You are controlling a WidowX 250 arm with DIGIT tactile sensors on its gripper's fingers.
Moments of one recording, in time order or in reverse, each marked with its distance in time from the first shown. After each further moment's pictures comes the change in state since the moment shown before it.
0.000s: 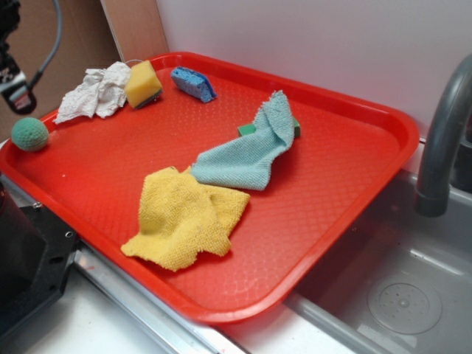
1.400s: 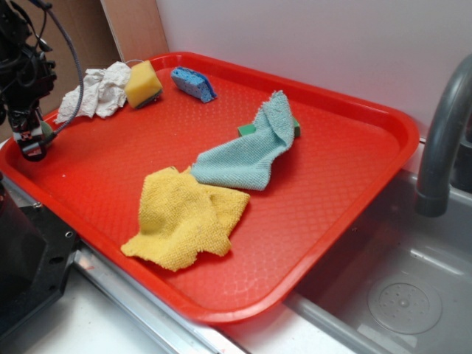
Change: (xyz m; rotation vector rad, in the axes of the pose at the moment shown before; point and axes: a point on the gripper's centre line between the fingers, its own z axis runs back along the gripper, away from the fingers) arm -0.009 0.002 -0.056 0.024 0.149 -0.092
